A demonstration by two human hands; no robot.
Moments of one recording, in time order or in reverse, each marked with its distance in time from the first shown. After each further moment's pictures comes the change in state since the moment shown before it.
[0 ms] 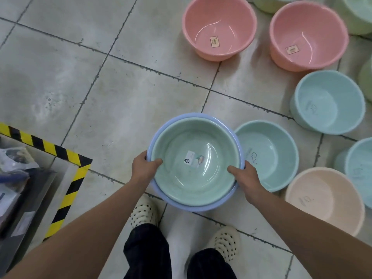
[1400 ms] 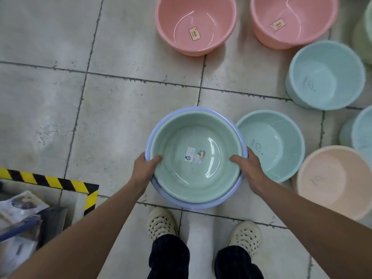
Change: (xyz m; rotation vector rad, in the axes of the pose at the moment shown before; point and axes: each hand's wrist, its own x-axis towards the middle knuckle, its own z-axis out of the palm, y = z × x) left_hand 0.058 0.054 -0.013 -0.083 -0.184 -0.063; right_hand 0.014 -0.043 0.017 0.249 0.002 -0.025
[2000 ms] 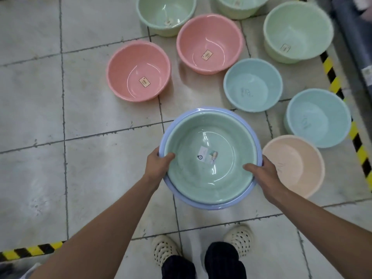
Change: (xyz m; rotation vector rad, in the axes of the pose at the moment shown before) left_hand -0.087 0.165 0.139 0.247 -0.250 0.227; right_hand -0.081 -0.064 -0.157 0.229 0.277 0.017
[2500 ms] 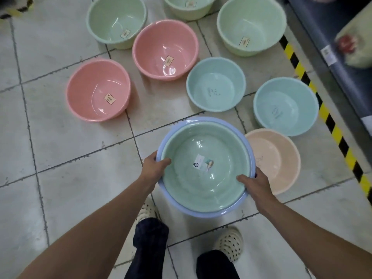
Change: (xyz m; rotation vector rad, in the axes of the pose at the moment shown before) left_hand 0.026 0.018 0.121 0.185 -0.134 -0.007; right_hand 0.031 0.046 -0.088 0.136 0.134 0.125
